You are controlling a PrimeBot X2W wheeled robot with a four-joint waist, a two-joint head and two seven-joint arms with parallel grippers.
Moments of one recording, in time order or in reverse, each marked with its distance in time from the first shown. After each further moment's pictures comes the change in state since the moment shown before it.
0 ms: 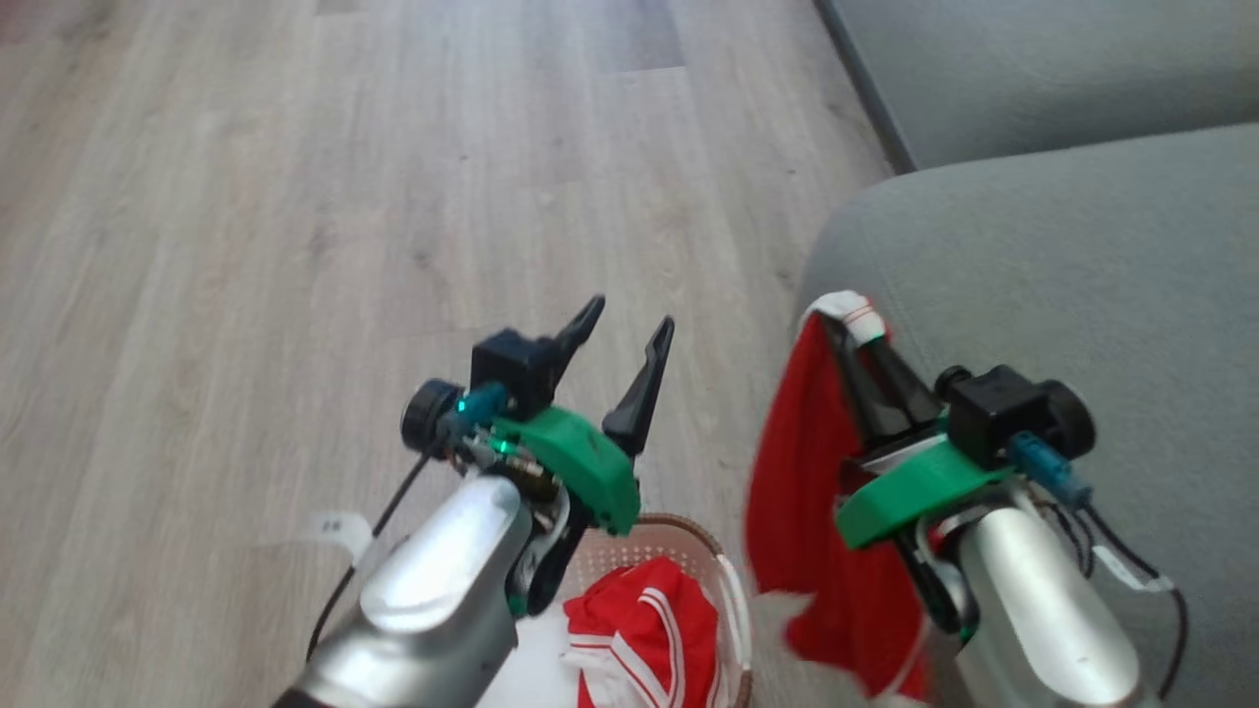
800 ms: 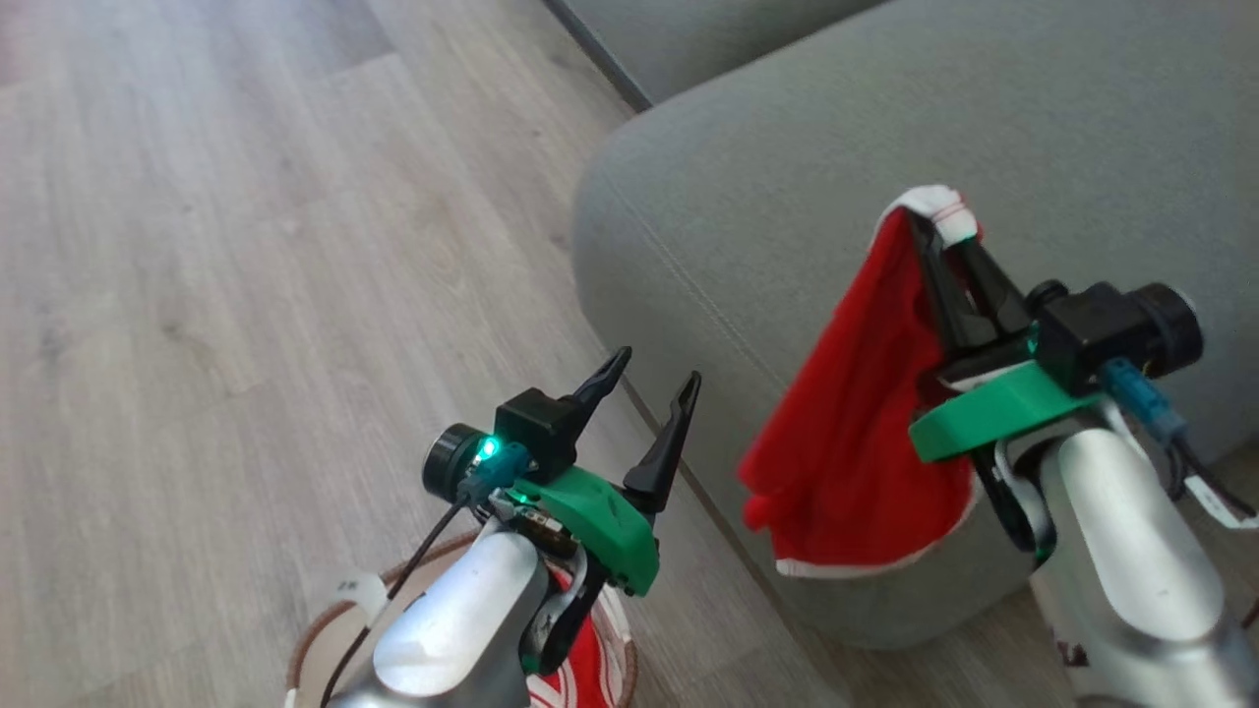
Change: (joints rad) left arm 0.122 0.000 0.008 -0.099 0.081 -0.003 0.000; right arm -0.100 -0.106 -0.050 -0.063 -0.025 0.000 0.000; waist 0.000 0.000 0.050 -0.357
